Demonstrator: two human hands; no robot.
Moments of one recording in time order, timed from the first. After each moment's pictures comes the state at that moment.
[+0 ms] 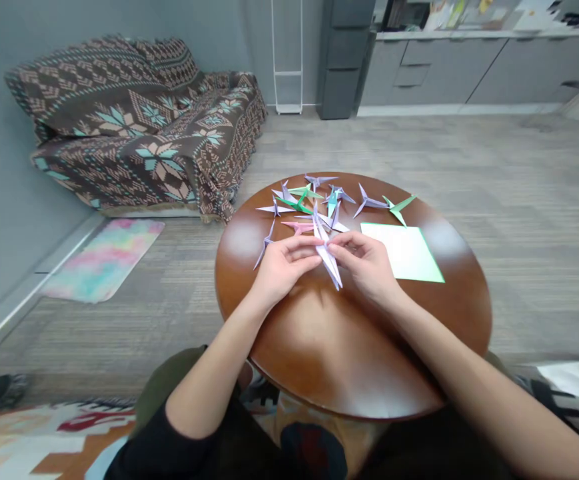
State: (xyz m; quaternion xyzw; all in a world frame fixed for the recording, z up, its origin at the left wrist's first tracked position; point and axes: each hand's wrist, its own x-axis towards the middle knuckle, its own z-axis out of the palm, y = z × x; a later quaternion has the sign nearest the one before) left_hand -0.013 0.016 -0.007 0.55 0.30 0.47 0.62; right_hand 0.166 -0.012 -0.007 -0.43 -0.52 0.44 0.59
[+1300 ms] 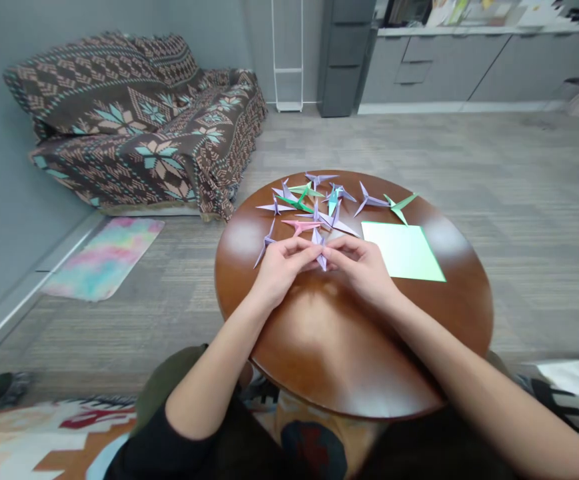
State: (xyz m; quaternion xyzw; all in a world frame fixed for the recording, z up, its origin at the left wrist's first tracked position) left_hand -0.009 0.009 -0.001 0.48 0.35 0.46 0.66; right_hand 0.161 -0.018 -0.003 -0.43 -0.53 0.48 0.55
